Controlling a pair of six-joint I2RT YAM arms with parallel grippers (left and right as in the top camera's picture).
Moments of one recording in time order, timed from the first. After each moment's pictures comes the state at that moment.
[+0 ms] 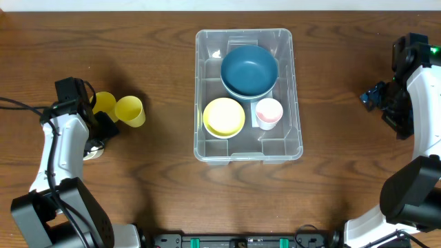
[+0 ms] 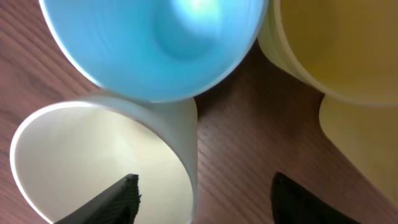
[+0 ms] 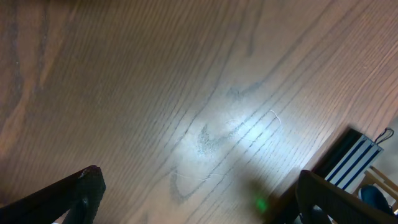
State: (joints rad) left arm 0.33 1.58 1.05 -0.85 -0.11 -0.35; right arm -0.23 1.79 1.62 -1.45 0.22 0.80
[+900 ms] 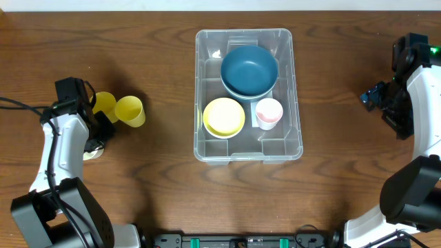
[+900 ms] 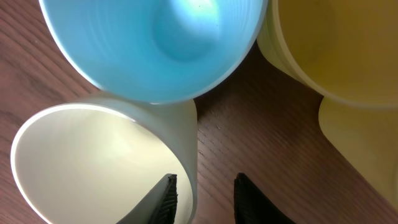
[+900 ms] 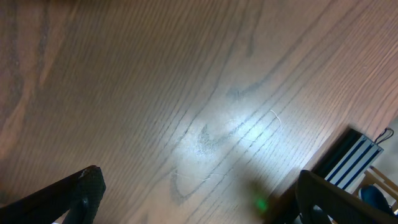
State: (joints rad) left arm 0.33 1.58 1.05 -0.85 -0.11 -0.35; right arm -0.23 1.79 1.62 -1.45 0.22 0.80
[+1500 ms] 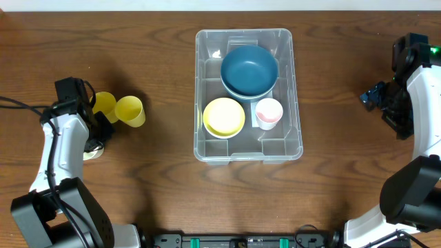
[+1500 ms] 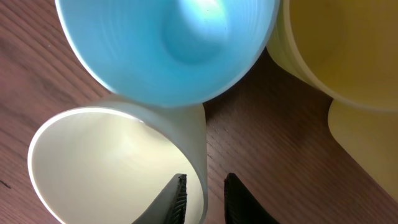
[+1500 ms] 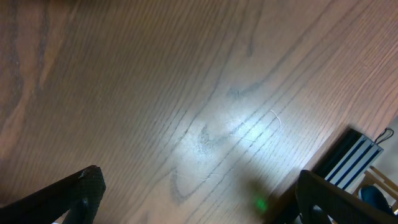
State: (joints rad) left arm 0.33 1.58 1.05 -0.85 -0.14 -0.33; right arm -0.23 1.79 1.62 -1.45 0.22 0.80
